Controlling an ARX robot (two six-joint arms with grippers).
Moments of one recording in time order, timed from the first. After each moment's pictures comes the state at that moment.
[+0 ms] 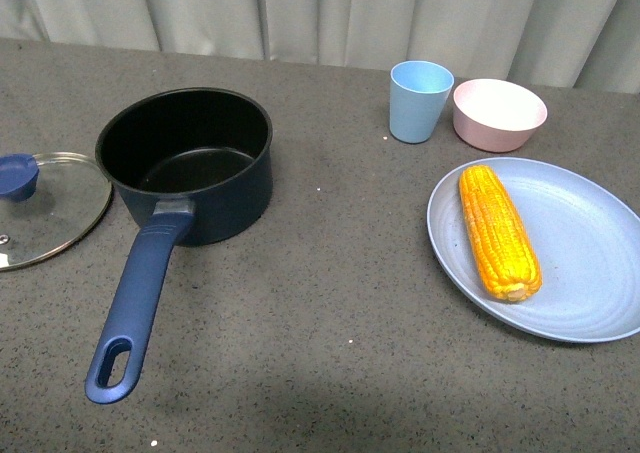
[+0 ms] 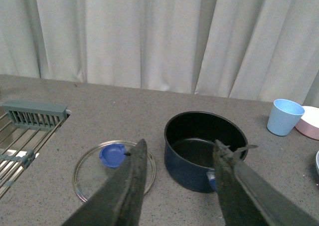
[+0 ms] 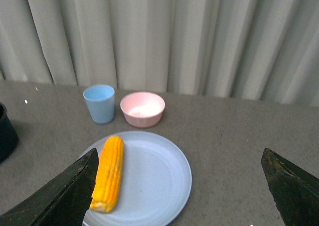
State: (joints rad) left arm 0.00 0.00 0.02 0.00 0.00 -0.01; right arm 0.01 0.08 0.03 -0.03 0.01 -0.05
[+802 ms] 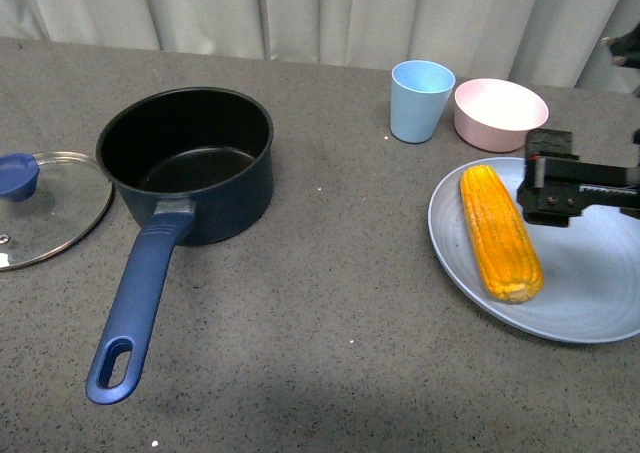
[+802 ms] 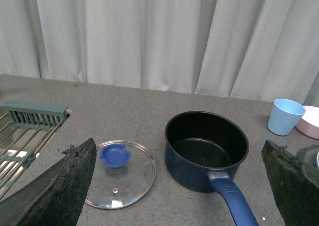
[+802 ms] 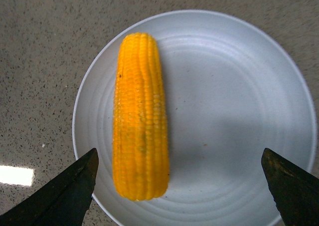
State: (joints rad) left arm 0.00 0.00 0.02 0.00 0.00 -0.01; right arm 0.21 1.74 0.73 0.14 0.05 0.21
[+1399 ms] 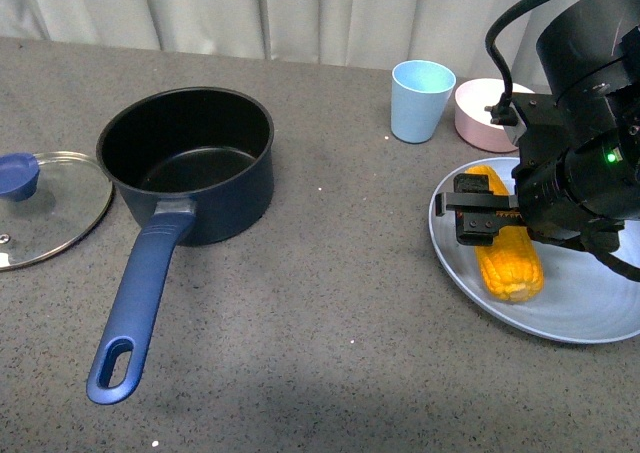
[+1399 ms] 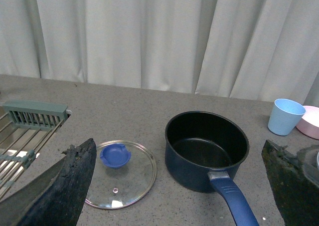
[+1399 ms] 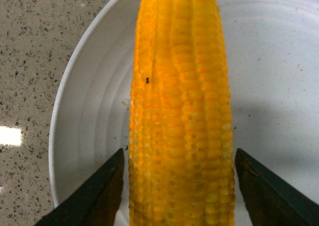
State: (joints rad) left arm 0.00 0.00 0.02 0.00 0.00 -0.01; right arm 0.27 2.08 1.00 0.03 0.08 0.24
